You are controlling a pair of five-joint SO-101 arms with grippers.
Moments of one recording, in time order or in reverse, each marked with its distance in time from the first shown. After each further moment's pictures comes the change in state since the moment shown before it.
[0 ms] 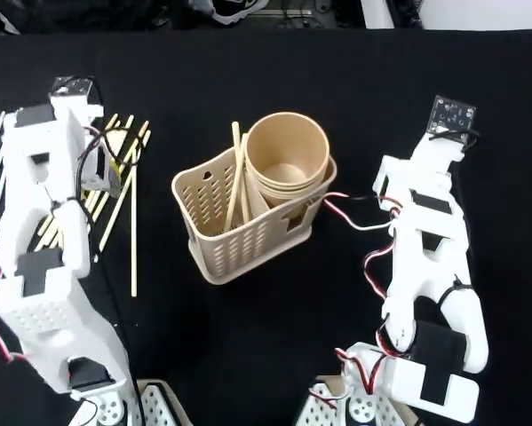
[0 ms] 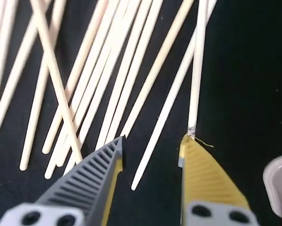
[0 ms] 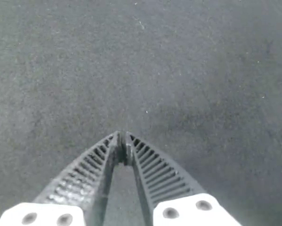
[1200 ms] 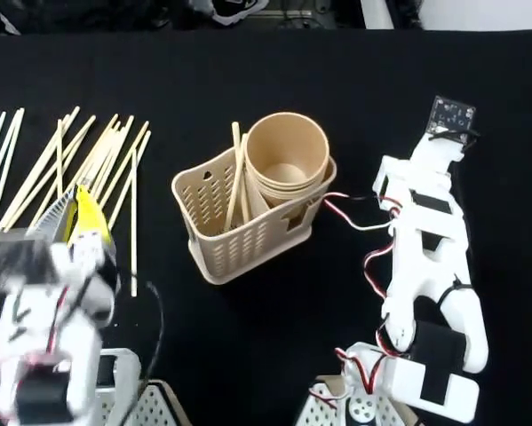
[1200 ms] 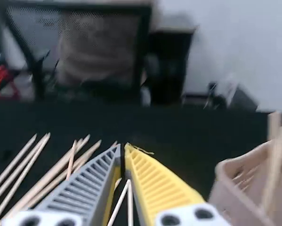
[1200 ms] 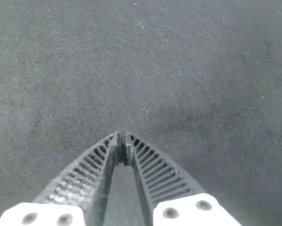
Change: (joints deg) left arm 9.9 -112.0 73.3 -28.6 12.3; right arm 0.0 0.0 0.0 0.0 0.0
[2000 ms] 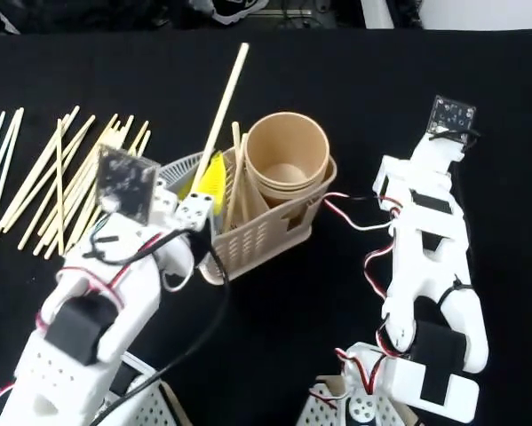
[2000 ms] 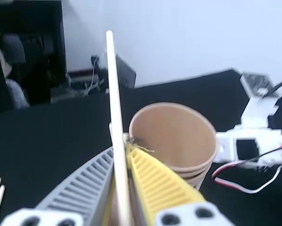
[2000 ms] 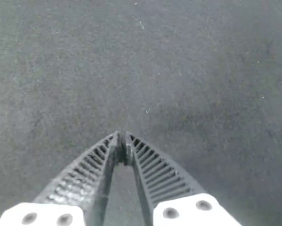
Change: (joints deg) left arm 33.1 23.0 -15.0 -14.5 5.7; right arm 0.0 0.0 0.0 0.0 0.0
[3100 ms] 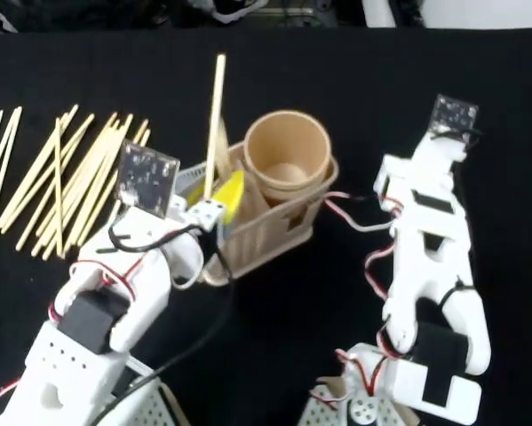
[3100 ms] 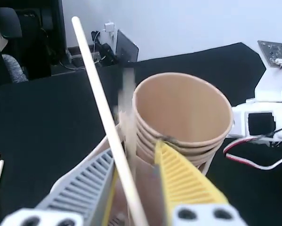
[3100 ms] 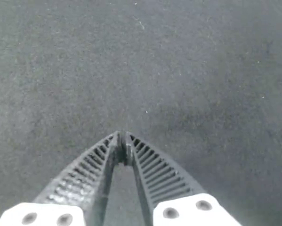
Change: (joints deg) left arm 0.2 3.1 4.0 1.8 0.0; right arm 0.0 0.0 0.0 0.0 0.0
